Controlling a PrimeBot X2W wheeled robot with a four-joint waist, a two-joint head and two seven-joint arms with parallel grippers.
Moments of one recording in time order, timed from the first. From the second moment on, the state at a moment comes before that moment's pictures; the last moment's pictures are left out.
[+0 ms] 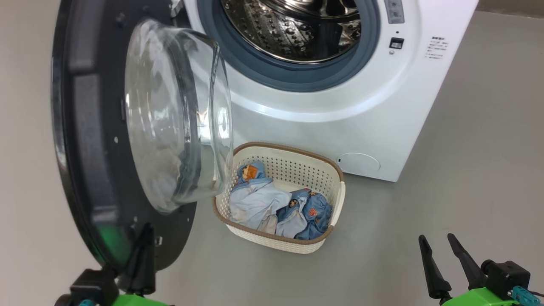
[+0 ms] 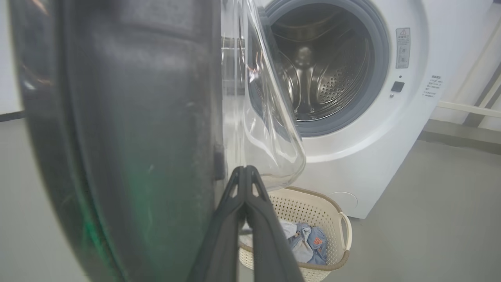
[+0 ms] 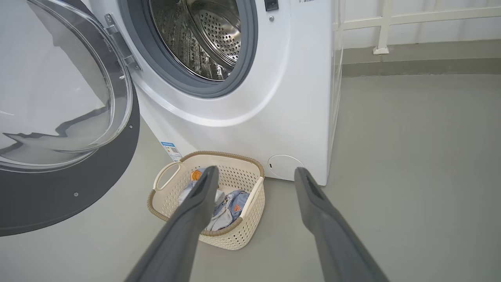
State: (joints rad) left arm 0.02 0.13 -0.20 0.01 -0.34 0.13 -0.20; right arm 0.01 -0.12 -0.03 0.27 0.29 0.13 -0.25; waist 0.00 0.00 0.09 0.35
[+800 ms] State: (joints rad) left arm -0.14 0.22 0.02 0.25 -0.46 0.15 -0.23; right arm 0.00 -0.16 -0.01 0.24 0.29 0.13 -0.22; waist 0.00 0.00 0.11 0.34
